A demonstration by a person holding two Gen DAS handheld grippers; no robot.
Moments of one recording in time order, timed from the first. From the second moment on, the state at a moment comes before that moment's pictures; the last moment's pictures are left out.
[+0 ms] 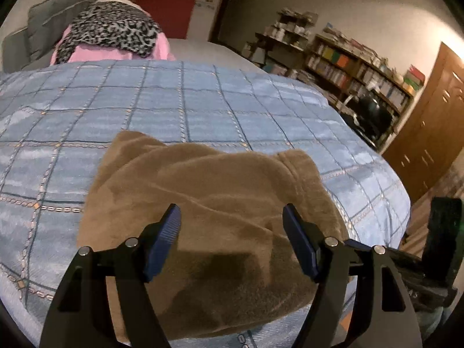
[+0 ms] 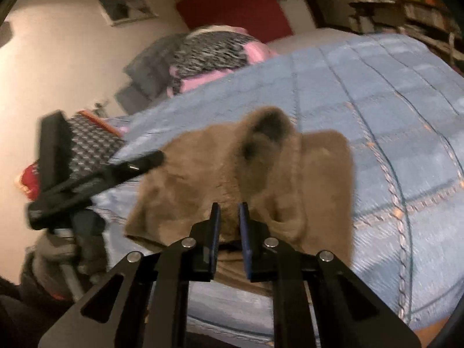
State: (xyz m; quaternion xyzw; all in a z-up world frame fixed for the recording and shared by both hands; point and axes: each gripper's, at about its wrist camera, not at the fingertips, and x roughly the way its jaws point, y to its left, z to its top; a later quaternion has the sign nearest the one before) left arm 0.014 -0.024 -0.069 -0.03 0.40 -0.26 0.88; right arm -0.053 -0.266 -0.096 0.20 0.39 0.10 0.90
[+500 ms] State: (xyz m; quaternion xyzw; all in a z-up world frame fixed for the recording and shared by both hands) left arm -0.002 -0.030 -0.093 -0.01 0.42 -0.27 0.87; right arm -0.020 -0.299 -0.098 0.29 0.37 0.08 0.88
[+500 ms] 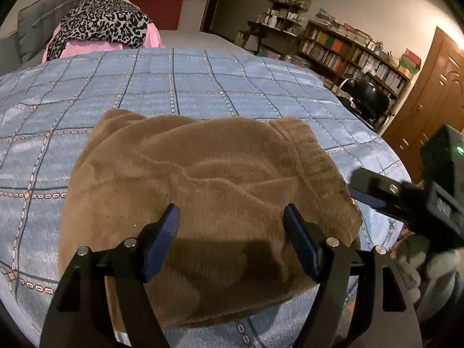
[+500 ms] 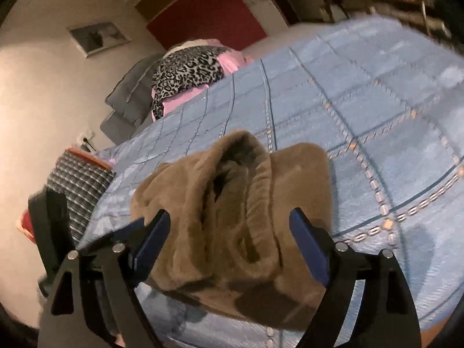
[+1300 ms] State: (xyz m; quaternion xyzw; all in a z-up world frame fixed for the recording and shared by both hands) left arm -0.009 0.005 -0.076 -0.03 0.39 -0.26 0.88; right arm -0.021 -0.307 -0.062 0.28 0.34 0.08 0.89
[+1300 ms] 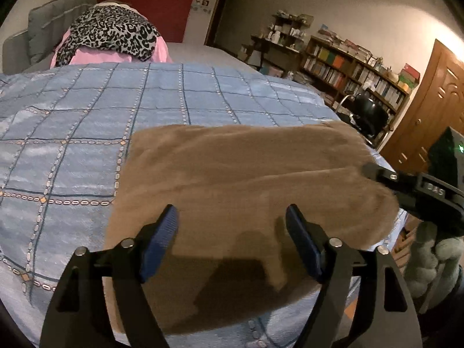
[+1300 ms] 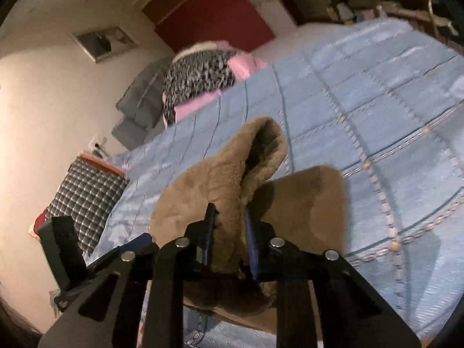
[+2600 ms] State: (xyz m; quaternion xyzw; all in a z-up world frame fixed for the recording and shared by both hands) left arm -0.039 -0.010 -0.125 0.06 0.41 -0.29 0.86; right arm -0.057 -0.265 -0.122 0.07 0.36 0.08 0.93
